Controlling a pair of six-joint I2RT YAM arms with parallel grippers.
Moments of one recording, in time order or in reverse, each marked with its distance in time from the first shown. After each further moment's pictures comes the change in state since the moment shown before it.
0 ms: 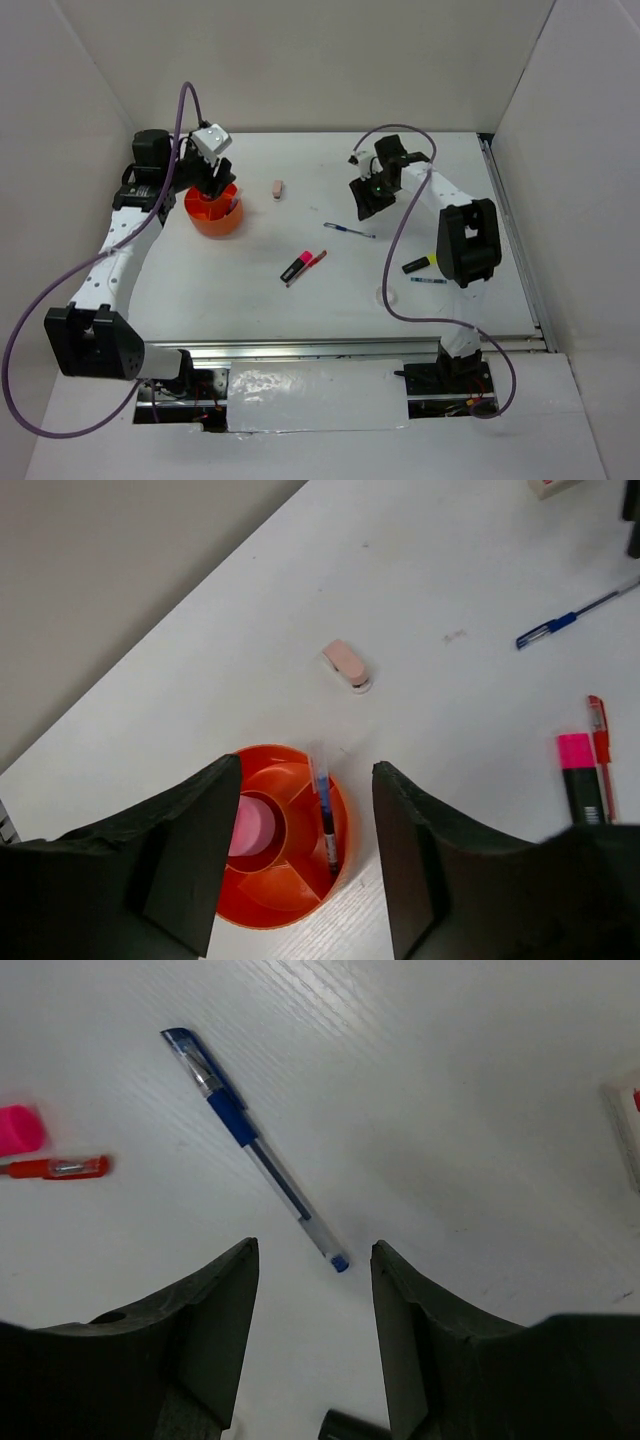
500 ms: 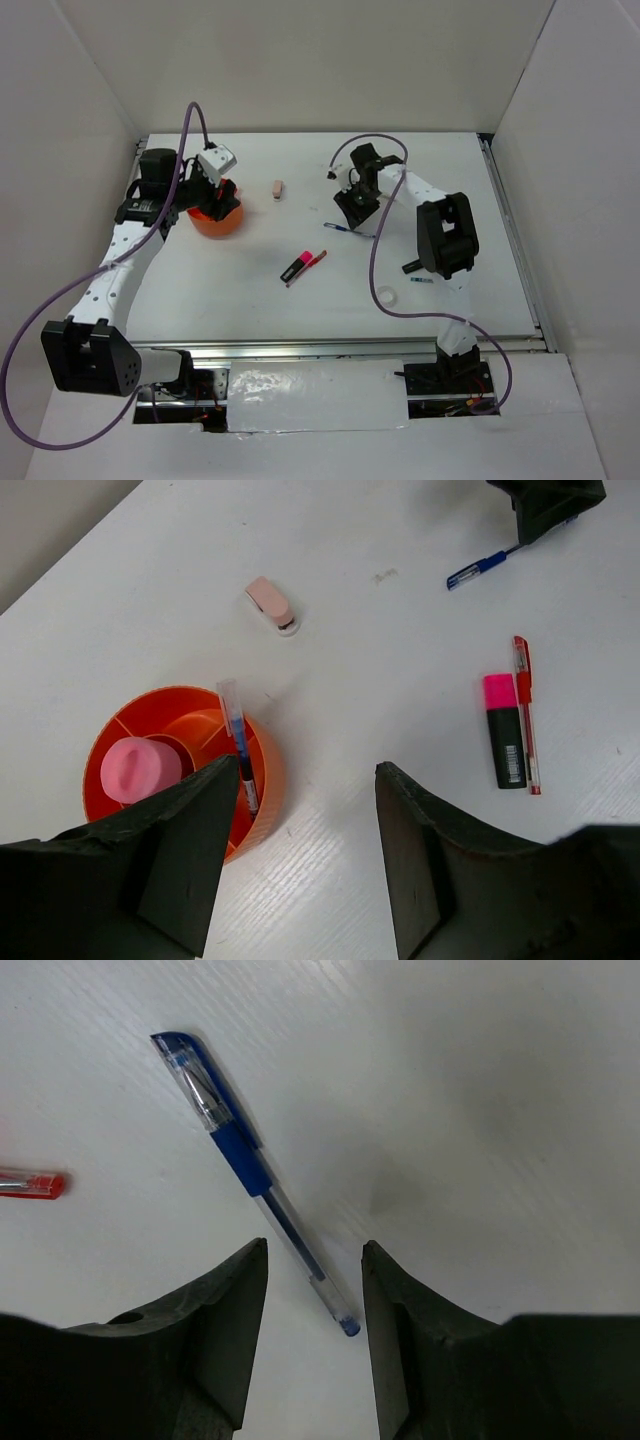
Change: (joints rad) left arm -0.033 -0.098 -0.121 -0.110 0.013 -0.020; right arm 0.098 0.191 0.138 -0.078 0.090 -0.113
